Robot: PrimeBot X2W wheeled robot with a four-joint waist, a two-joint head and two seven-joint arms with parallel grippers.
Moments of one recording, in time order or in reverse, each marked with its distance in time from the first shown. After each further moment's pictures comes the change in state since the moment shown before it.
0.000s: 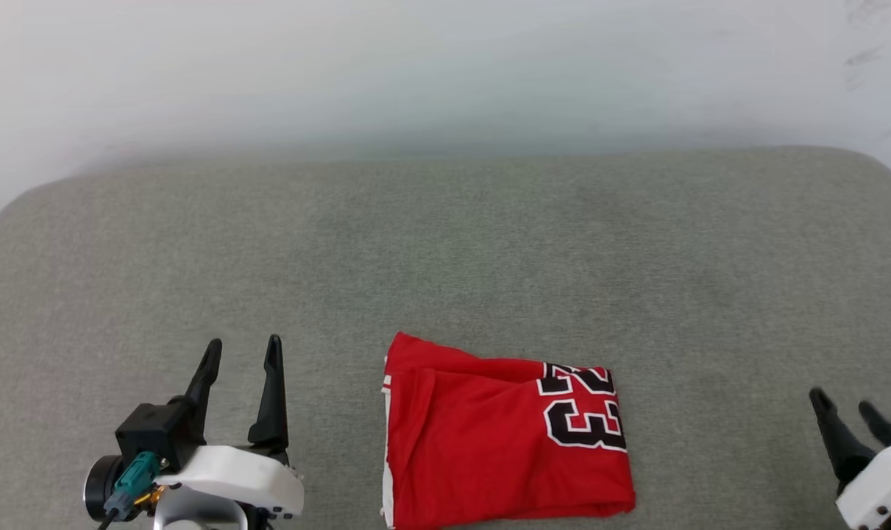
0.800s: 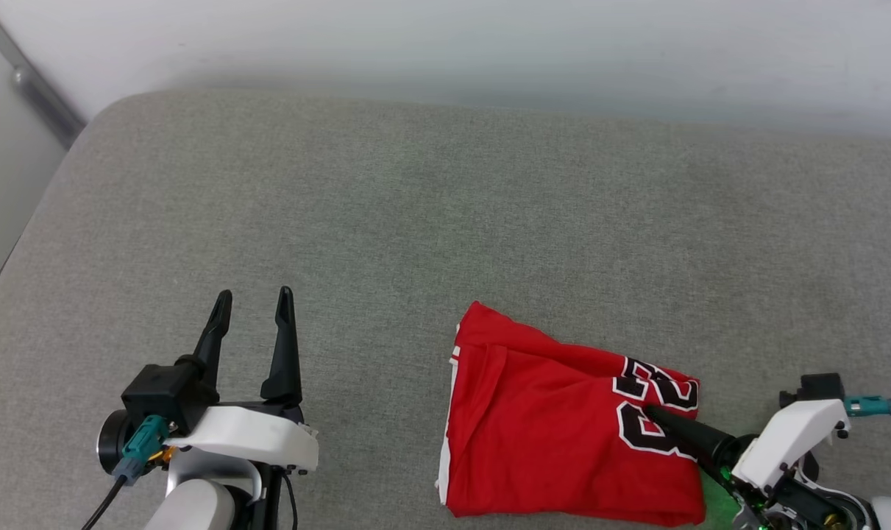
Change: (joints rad) left arm -0.092 -0.078 0.048 0.024 0.061 -0.070 -0.009; right arm -0.222 0.077 0.086 0.437 0.594 0.001 0.411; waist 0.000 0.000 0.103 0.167
